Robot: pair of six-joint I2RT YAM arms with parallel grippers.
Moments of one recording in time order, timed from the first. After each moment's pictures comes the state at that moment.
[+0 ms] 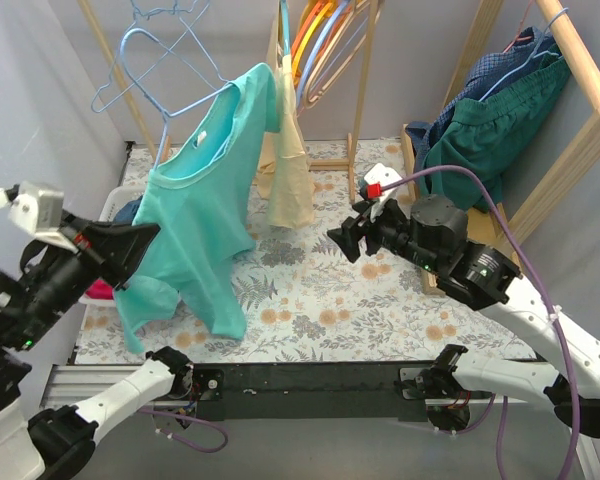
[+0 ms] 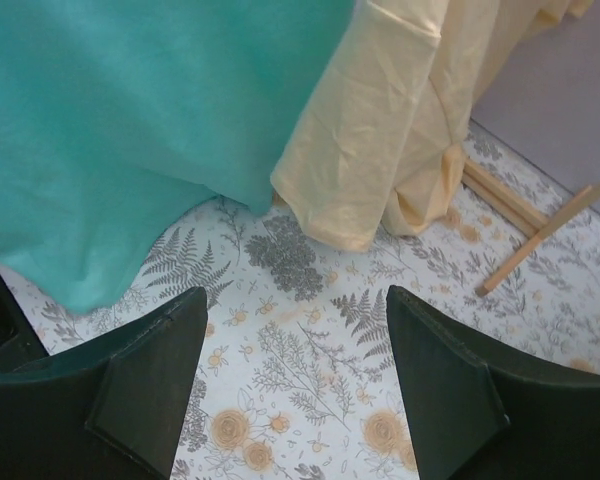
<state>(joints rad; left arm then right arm) -0.56 0.82 1.92 -1.10 0.01 -0.24 0.91 0.97 1.20 -0.44 0.06 -0.03</state>
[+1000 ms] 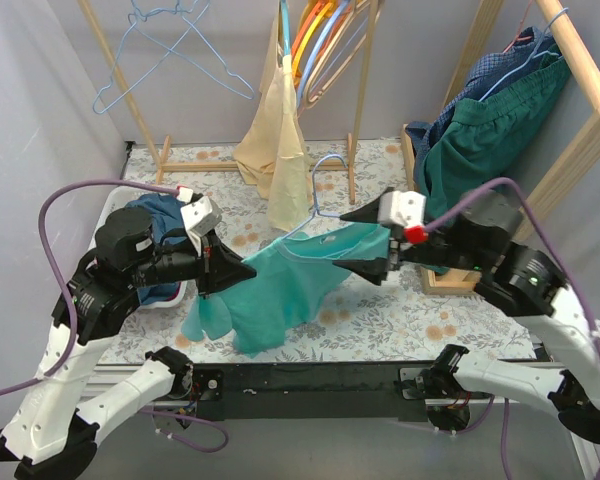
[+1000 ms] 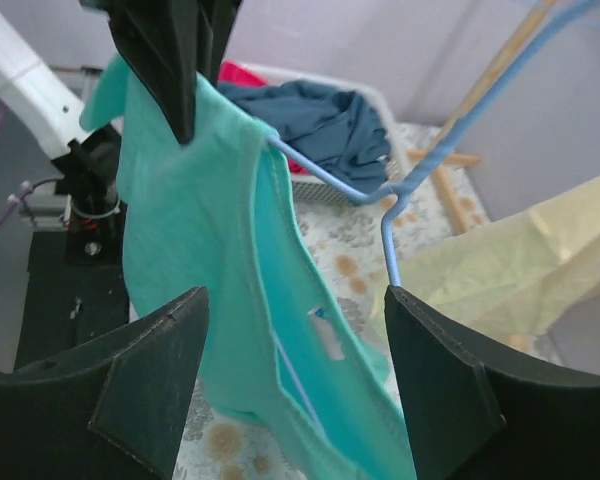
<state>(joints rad) -0.54 0.79 1.29 -0.81 0.70 -0.09 0.91 0.91 1.40 -0.55 -0.47 -0.33</state>
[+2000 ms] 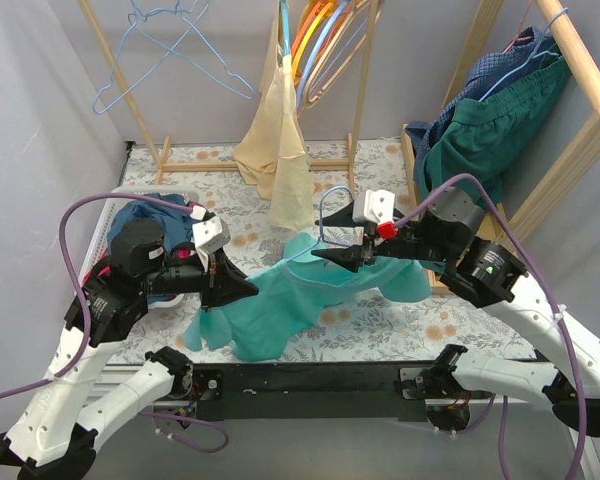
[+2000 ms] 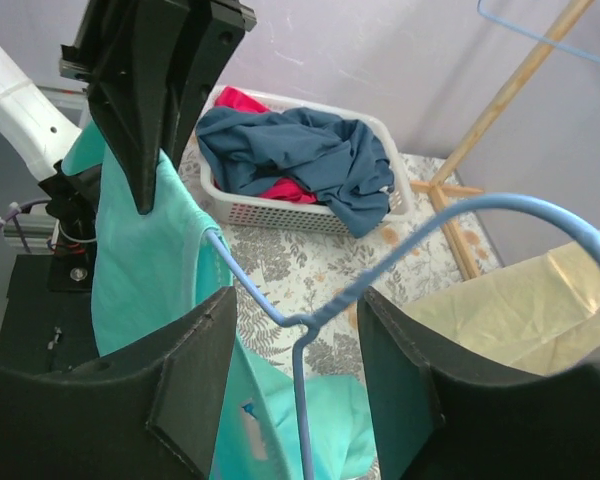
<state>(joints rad) -0.53 0.73 1.15 -0.80 0.79 -0.02 0.91 0.96 1.26 -0.32 -0.54 -0.32</state>
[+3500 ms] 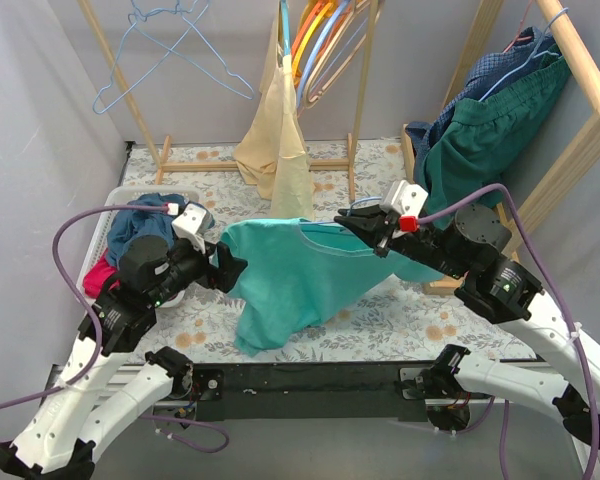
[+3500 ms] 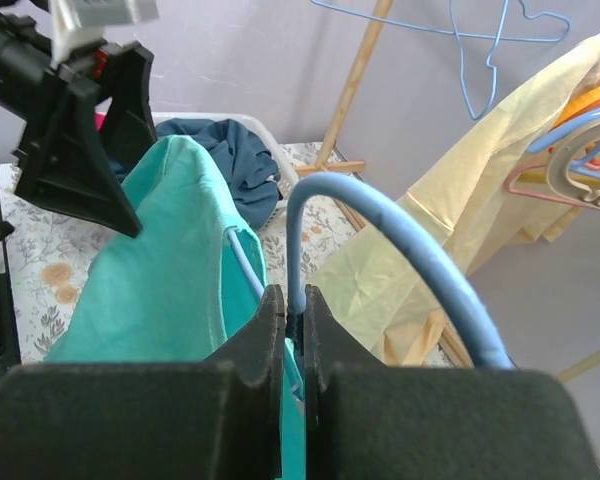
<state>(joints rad) -0.53 0.61 0.93 -0.63 0.15 -0.16 0.91 0.86 1.17 -0.22 -0.21 -0.26</state>
